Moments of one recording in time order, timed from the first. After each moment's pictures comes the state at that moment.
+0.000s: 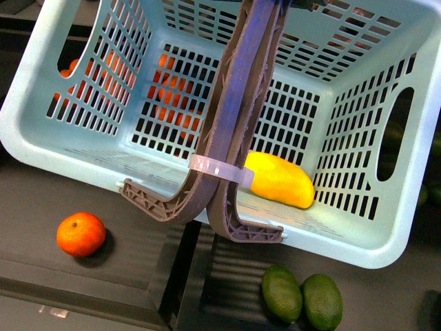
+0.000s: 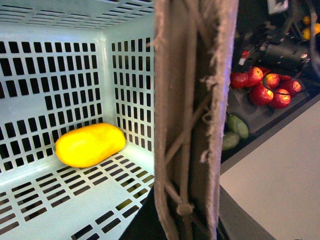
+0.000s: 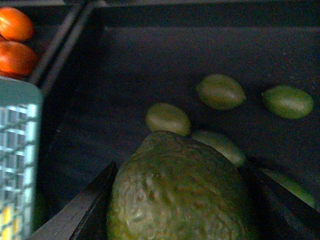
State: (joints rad) left arm -0.54 1.62 1.17 -0.14 0.35 -0.22; right arm -0.31 1.95 0.89 0.46 -0.46 -0.08
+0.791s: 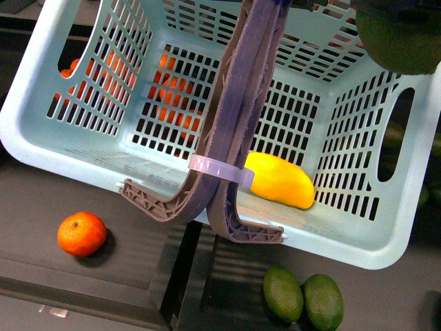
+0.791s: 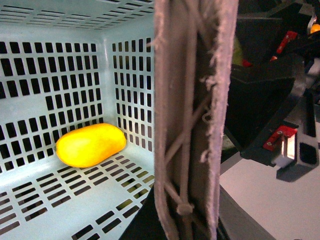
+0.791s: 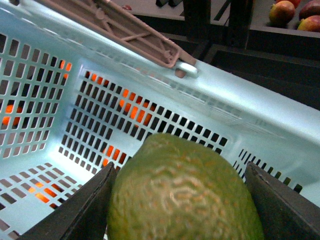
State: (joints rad) left arm -0.54 1.62 1.17 -0.14 0.35 -0.22; right arm 0.20 1.53 0.79 0.32 -0.23 0.08
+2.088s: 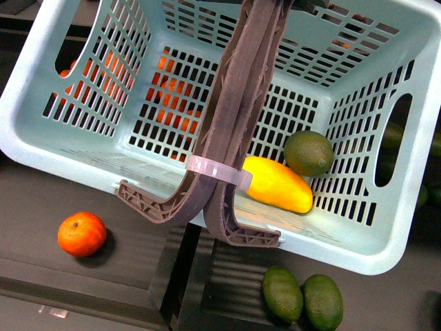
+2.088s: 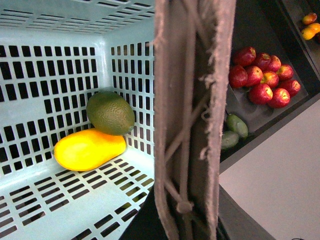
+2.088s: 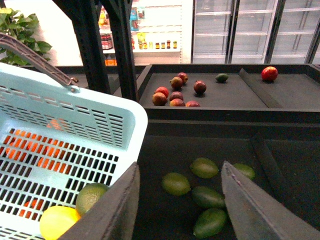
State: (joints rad) left arm -0.54 1.62 1.17 -0.14 0.35 -0.23; right arm 0.00 0.32 0.05 0.27 0.01 0.03
